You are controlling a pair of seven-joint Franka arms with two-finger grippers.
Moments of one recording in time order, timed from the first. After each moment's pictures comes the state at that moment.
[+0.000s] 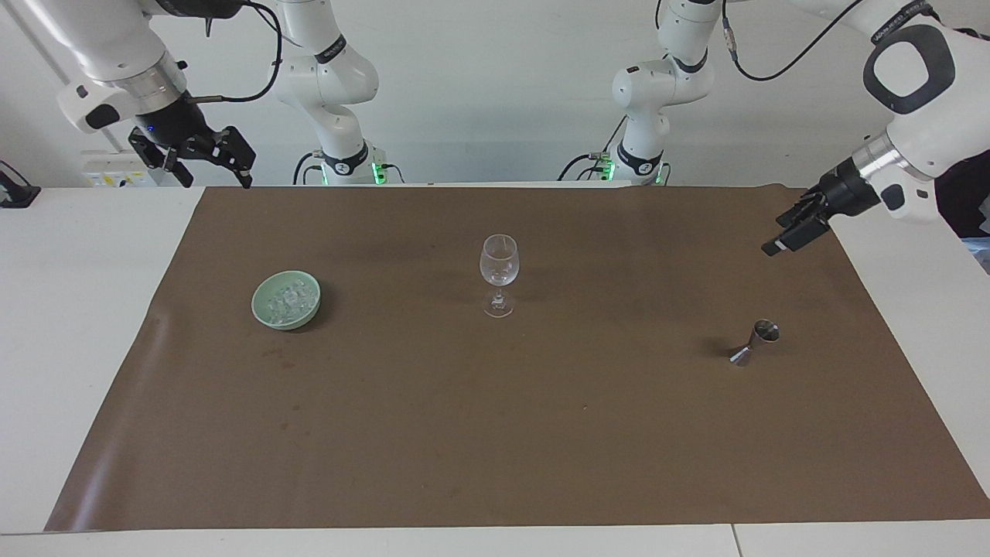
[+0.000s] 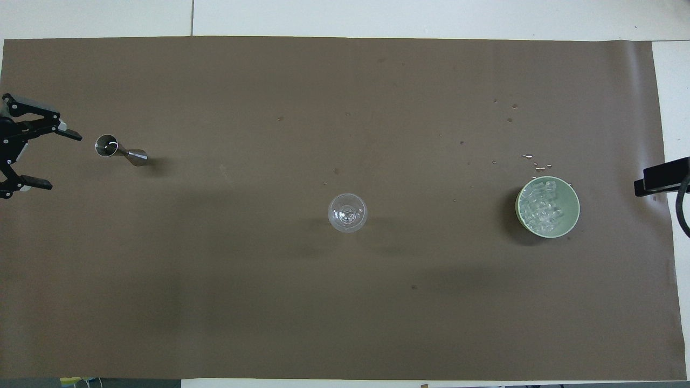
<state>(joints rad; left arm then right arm) 0.17 0.16 -0.01 -1.58 -0.41 1.59 -0.81 0.02 -0.10 -0.10 -1.62 0.01 1.45 -0.01</state>
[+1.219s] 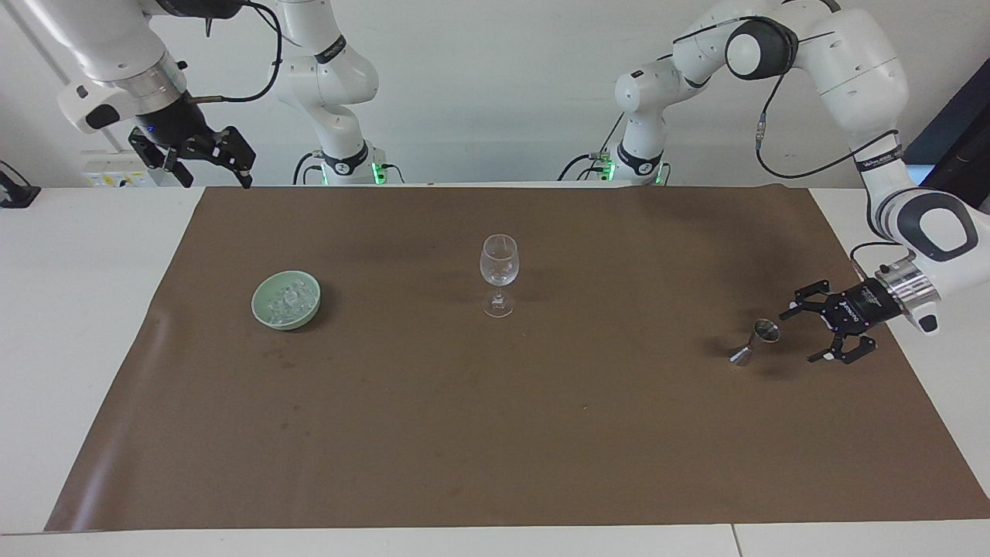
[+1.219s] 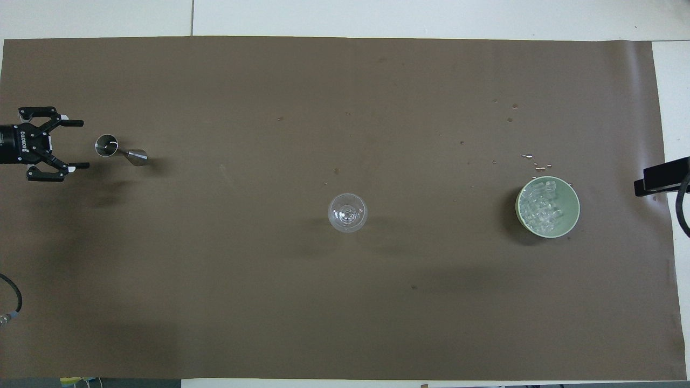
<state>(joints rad) 0.35 0.54 0.07 -1.60 -0.88 1.75 -0.95 0.02 -0.10 -0.10 -1.62 0.01 1.45 -0.01</state>
